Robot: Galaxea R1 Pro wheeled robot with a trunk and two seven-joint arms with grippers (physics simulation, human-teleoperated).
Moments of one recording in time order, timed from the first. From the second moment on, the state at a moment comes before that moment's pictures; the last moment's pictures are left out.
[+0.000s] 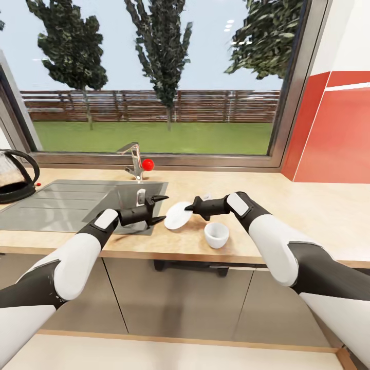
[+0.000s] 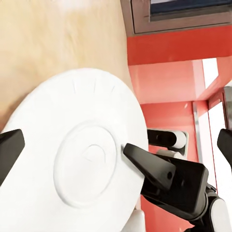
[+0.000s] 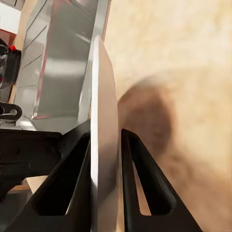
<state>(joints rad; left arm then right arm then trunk) -1.21 0.00 0.35 -0.26 0.66 0.97 -0.50 -1.35 0.13 -0.12 -0.20 -0.51 0.90 0.34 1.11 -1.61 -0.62</state>
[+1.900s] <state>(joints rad) -1.18 0.03 -0.22 -0.30 0.64 0.93 -1.42 -1.36 -0.05 -0.12 -0.56 -0.57 0.91 0.33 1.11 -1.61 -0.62</state>
